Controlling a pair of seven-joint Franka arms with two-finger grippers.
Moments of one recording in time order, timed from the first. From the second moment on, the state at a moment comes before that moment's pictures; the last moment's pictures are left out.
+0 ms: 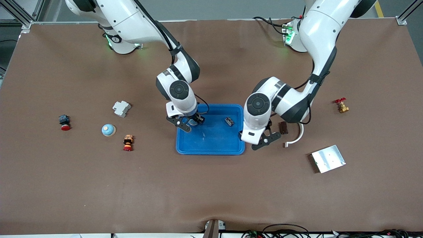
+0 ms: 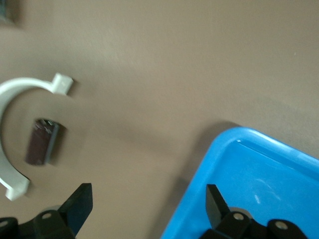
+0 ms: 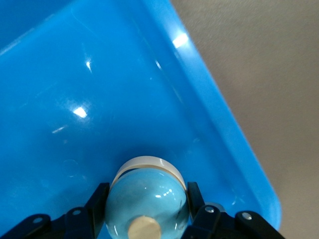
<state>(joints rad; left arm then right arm) -0.30 0.64 -0.30 -1.54 0.32 2.06 -1.11 0.67 0.65 0.03 -1.76 0.05 2.41 1.22</state>
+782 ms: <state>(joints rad) -0.12 0.53 -0.31 -1.55 0.30 1.96 -0.74 0.68 0.69 0.03 -1.74 0.05 2.42 1.24</state>
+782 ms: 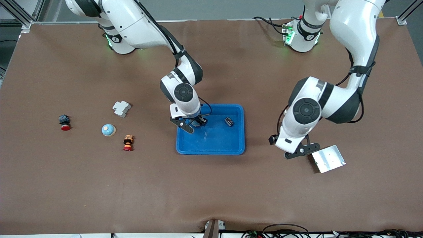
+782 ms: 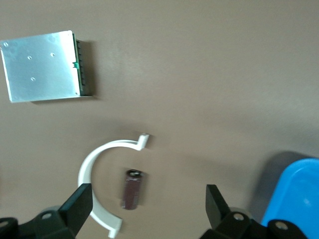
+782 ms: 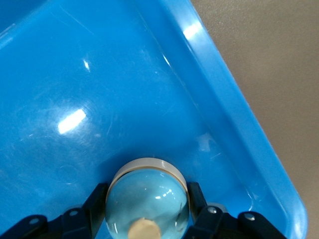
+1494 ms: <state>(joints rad) 0.11 0.51 -0.49 -1.75 0.30 2.08 -0.56 0.66 0.68 0.01 -1.52 0.04 2.13 1.23</state>
